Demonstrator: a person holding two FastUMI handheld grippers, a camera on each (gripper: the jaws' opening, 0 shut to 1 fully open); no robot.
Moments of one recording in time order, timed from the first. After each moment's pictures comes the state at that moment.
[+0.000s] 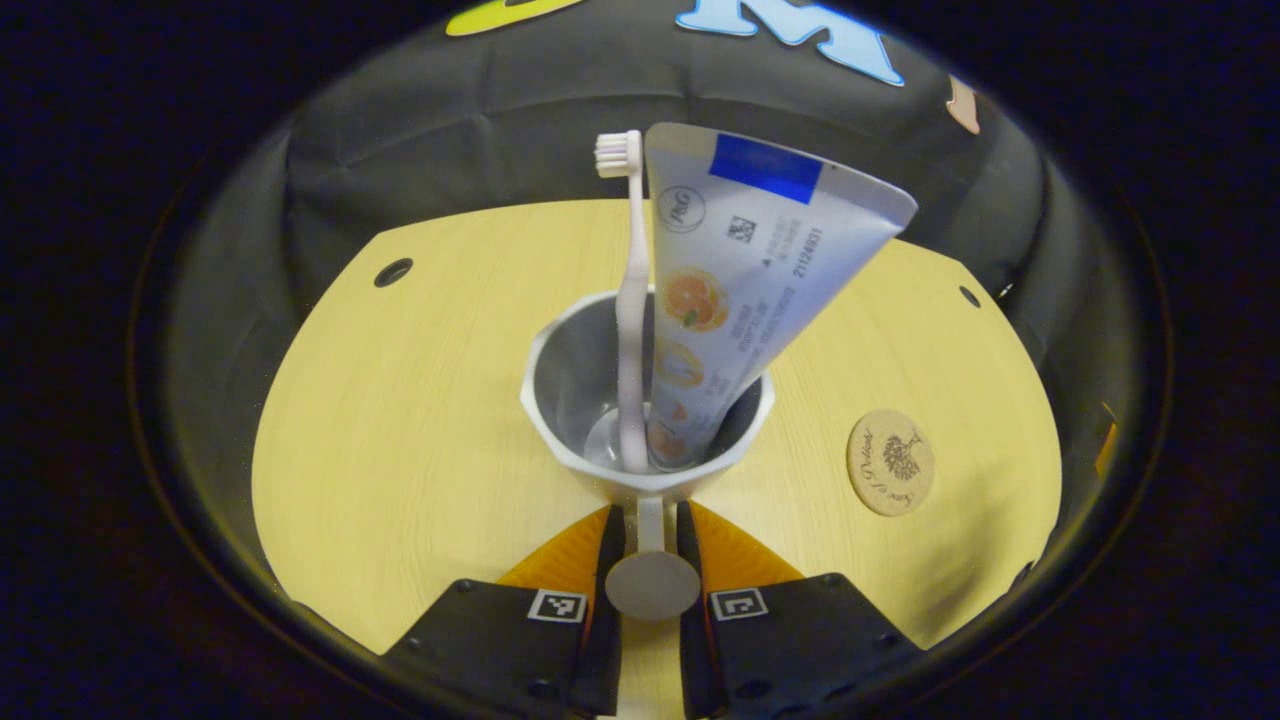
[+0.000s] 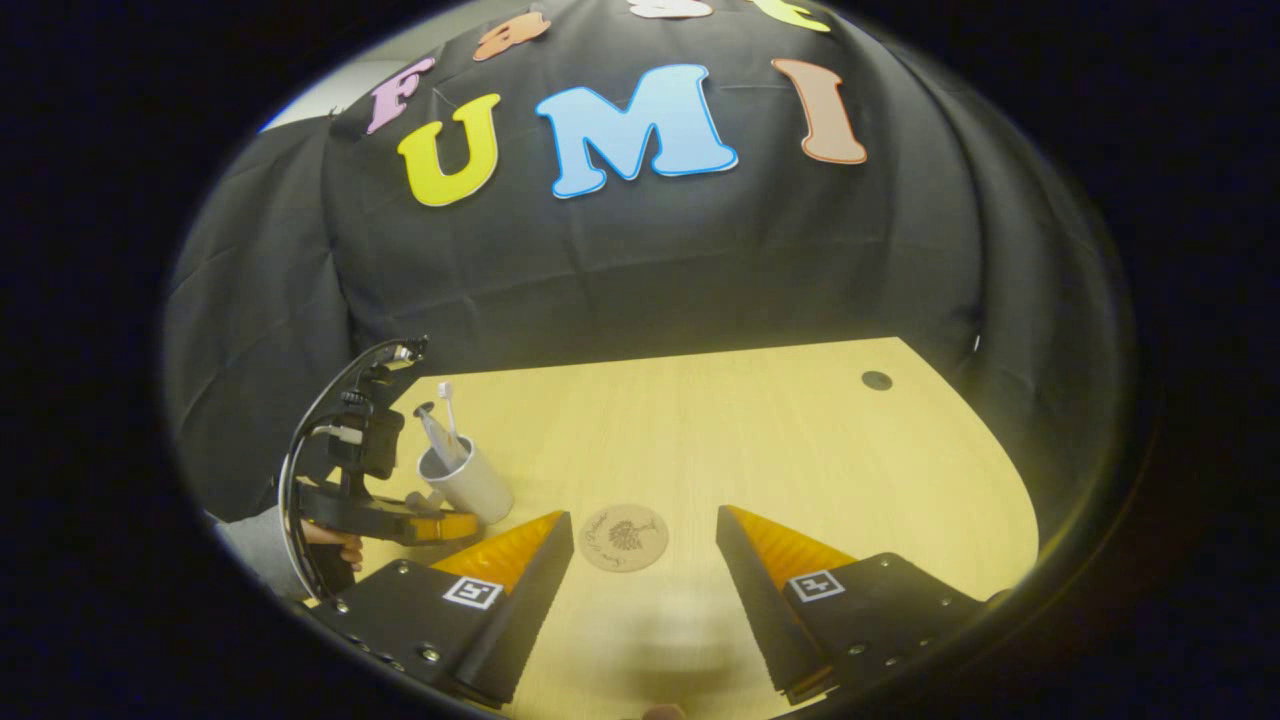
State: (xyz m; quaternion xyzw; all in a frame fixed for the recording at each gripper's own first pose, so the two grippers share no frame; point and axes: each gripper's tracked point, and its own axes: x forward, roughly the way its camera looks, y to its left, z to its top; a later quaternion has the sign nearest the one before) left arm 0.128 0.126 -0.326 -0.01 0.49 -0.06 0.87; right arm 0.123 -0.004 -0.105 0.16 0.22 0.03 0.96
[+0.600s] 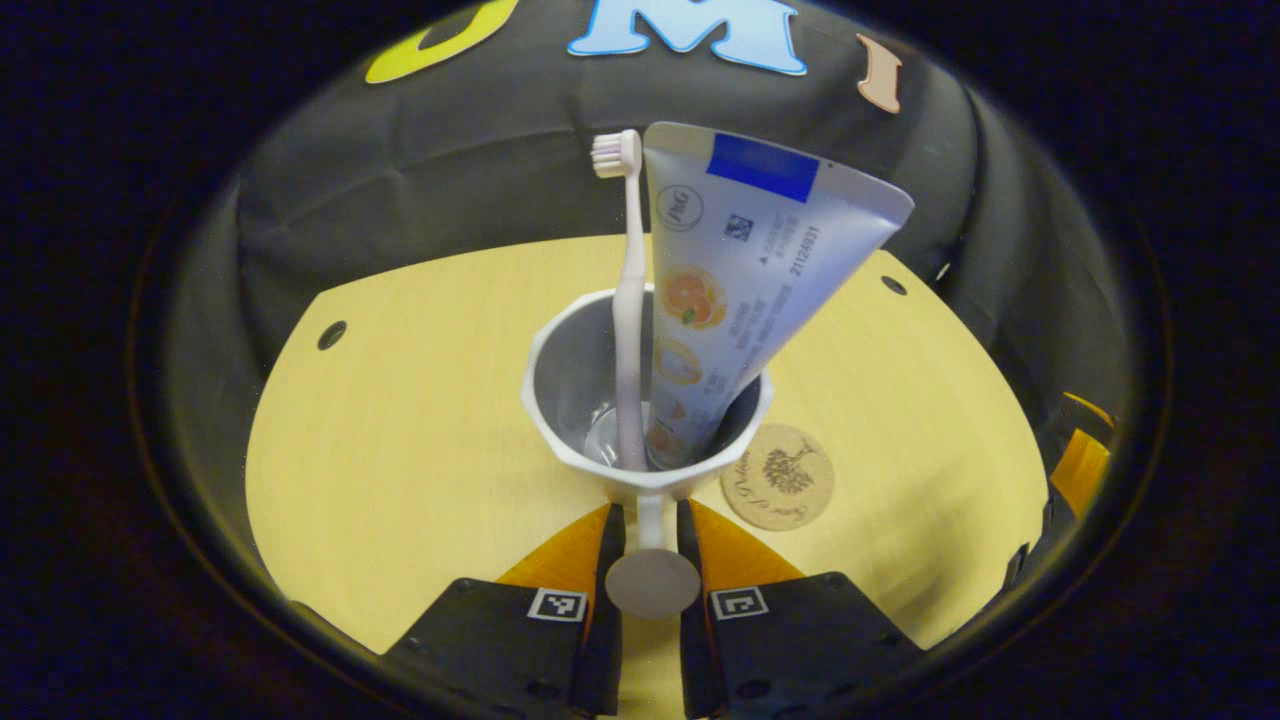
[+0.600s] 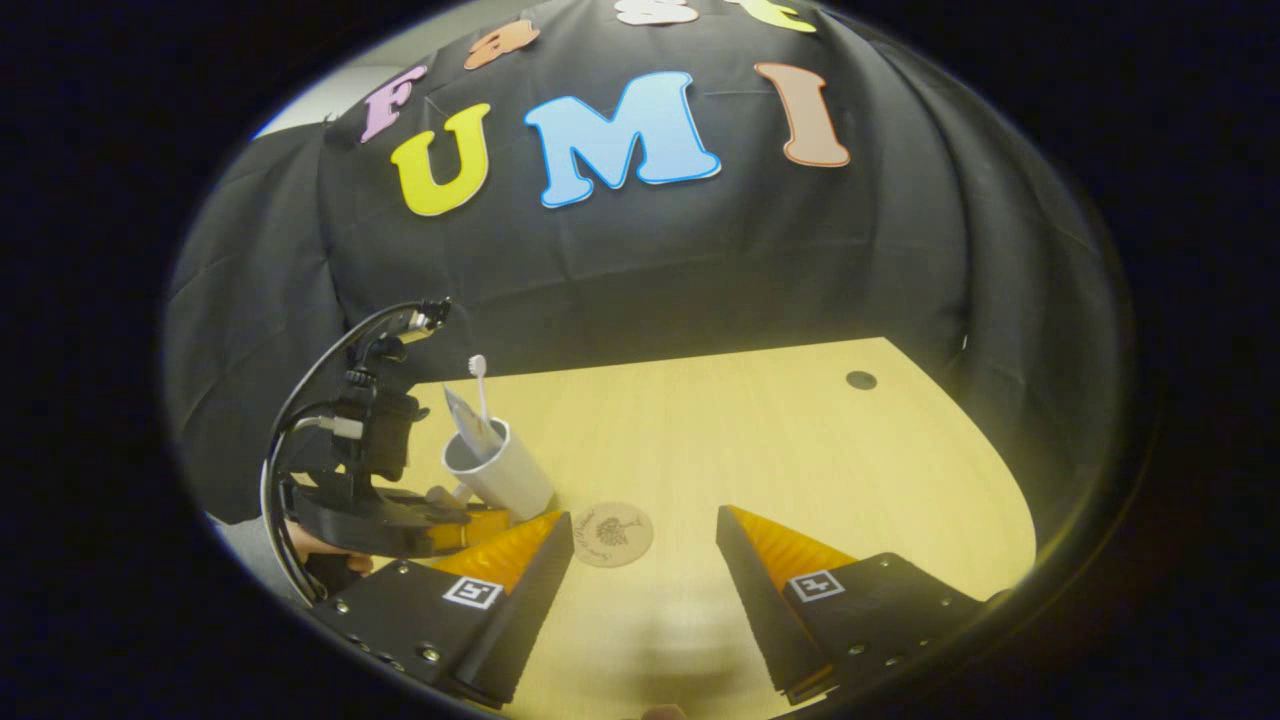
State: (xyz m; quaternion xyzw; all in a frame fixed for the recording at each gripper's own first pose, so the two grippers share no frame) left arm 0.122 0.039 -0.290 0.01 0.46 -0.16 0.88; right arm 0.107 -0.024 -0.107 0.17 0.22 0.01 0.96
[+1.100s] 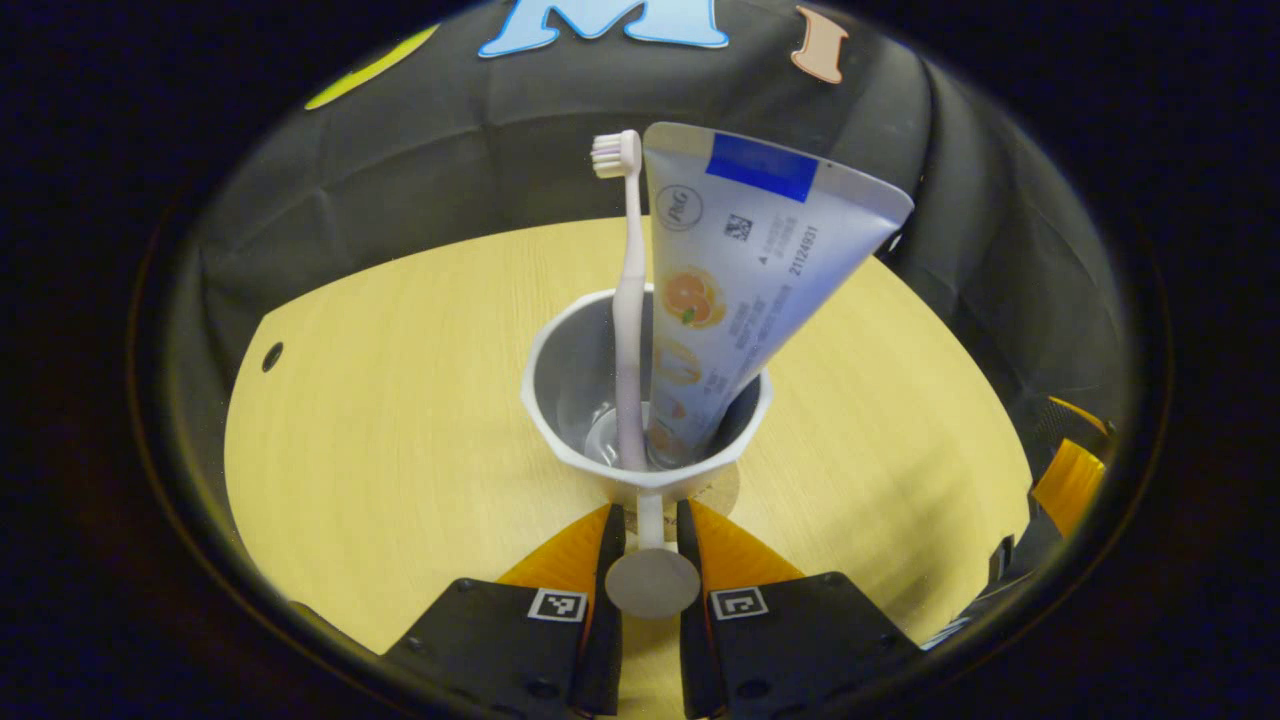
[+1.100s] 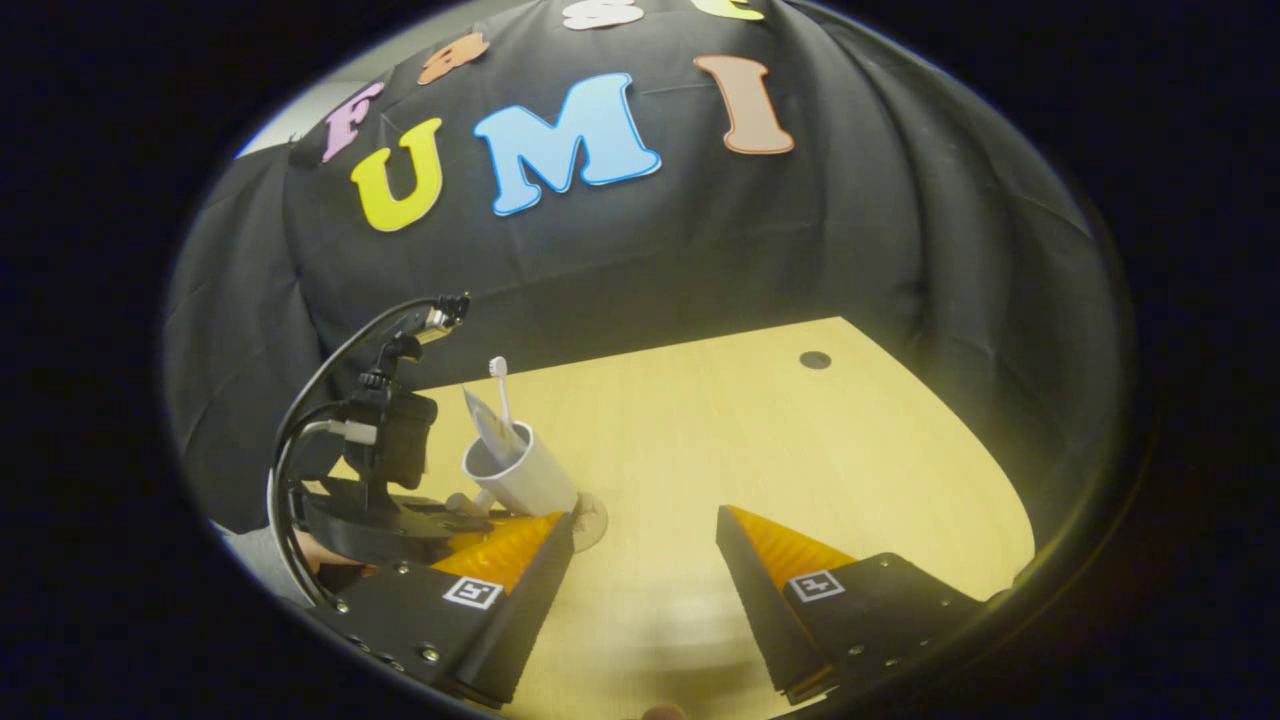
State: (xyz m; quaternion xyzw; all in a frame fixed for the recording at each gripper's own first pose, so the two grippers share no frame) left arm 0.113 -0.017 -0.305 0.03 0.47 -0.20 0.86; right arm 0.084 -0.064 -0.122 0.20 0.23 -0.02 0.95
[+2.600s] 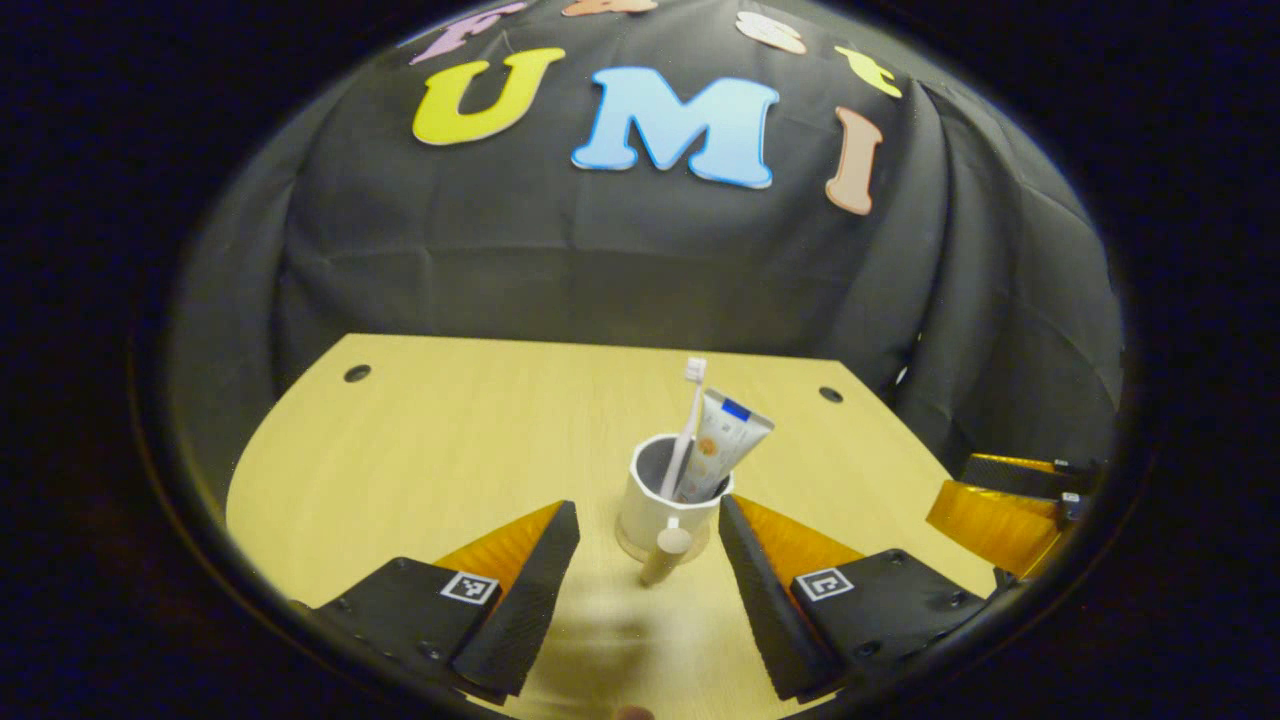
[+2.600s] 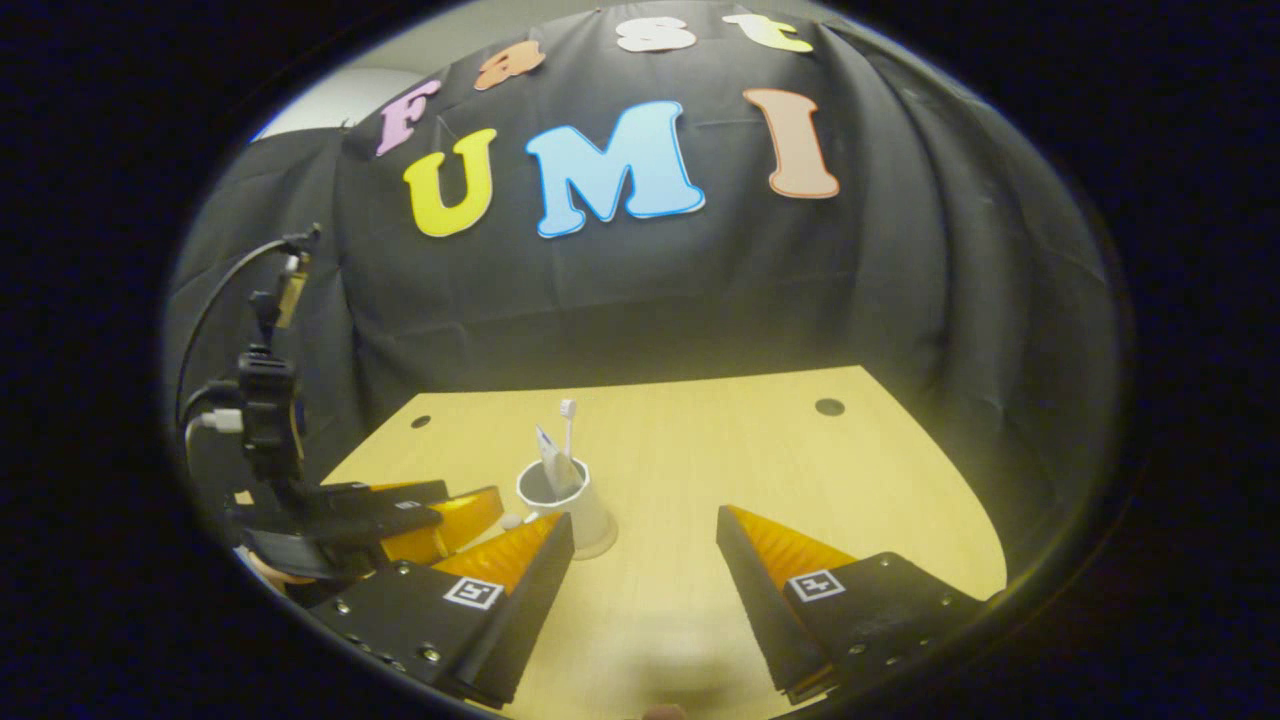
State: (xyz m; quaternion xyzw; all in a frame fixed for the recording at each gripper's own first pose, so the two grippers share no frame) left arm 0.074 0.027 -0.162 -0.06 0.27 -0.12 0.95; right arm 0.072 -0.061 -0.085 0.13 0.16 0.02 0.98
